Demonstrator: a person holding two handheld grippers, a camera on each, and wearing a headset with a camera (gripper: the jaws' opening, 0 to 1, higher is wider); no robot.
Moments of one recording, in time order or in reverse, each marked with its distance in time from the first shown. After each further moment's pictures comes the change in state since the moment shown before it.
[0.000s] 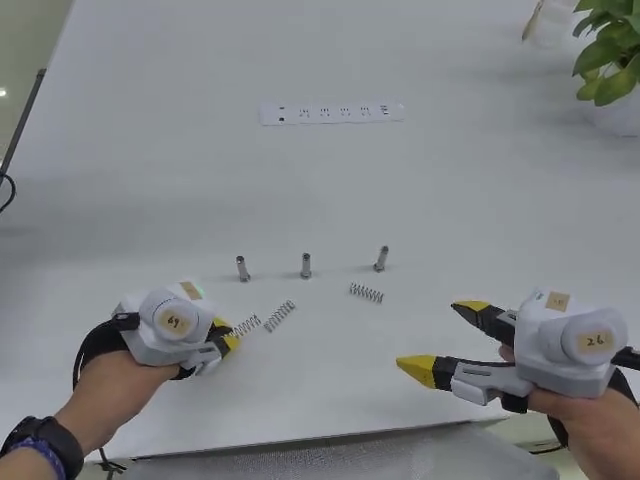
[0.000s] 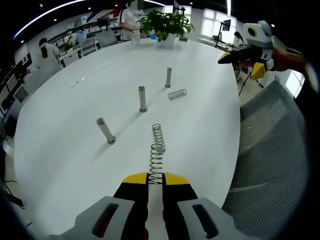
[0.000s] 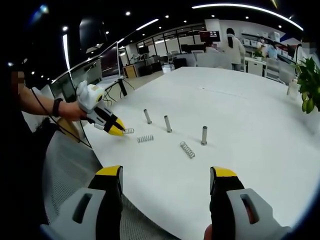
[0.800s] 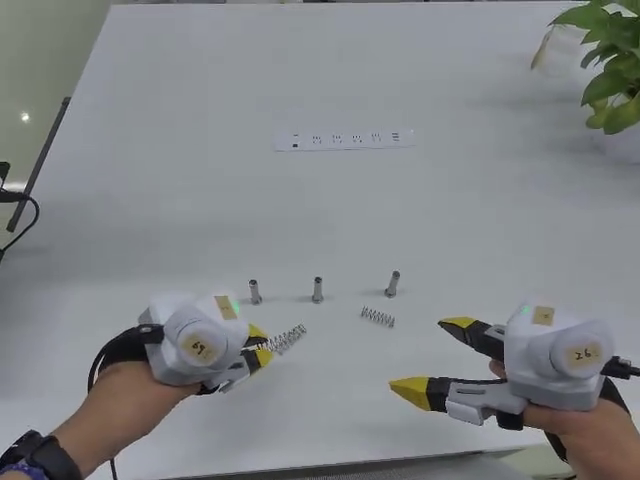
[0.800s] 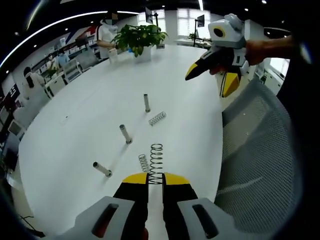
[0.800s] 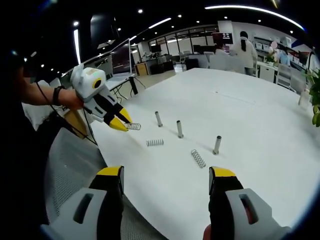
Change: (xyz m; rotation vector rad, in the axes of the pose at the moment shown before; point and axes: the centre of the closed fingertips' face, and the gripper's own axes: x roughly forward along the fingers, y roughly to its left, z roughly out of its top) left arm -0.025 -0.037 0.057 0.218 -0.074 -0.058; right arm 0.016 0.017 0.011 -0.068 0.008 0.087
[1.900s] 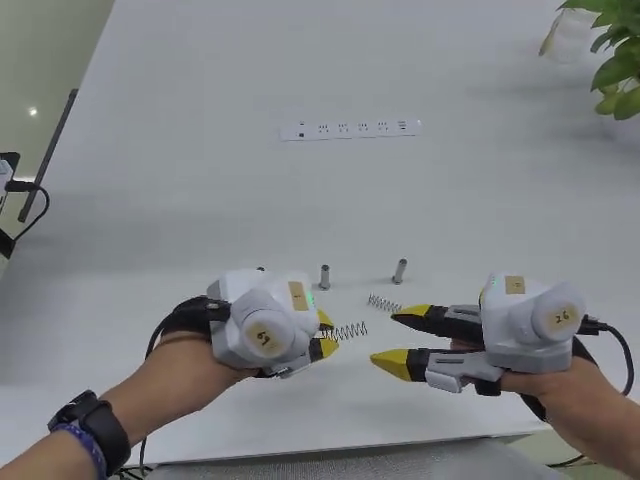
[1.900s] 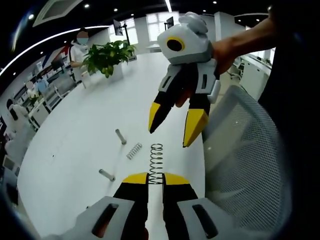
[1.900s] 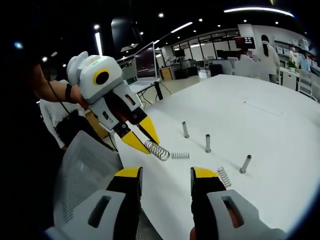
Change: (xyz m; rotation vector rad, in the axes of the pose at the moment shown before) left arm 0.005 -0.044 0.063 0.193 -0.070 -0.117; right arm 0.025 0.042 0.023 -0.054 -0.040 0.225
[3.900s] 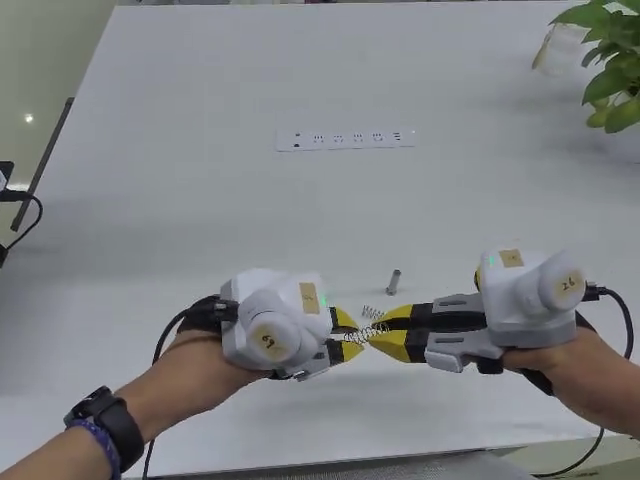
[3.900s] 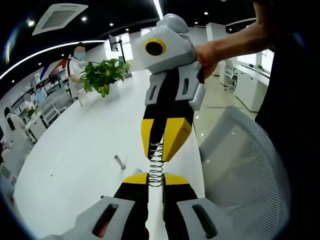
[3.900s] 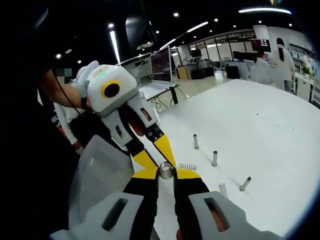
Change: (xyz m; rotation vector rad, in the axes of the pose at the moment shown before) left arm 0.001 0.004 0.046 0.025 -0.157 -0.028; right arm -0.016 0.007 0.045 -0.073 0.023 0.123
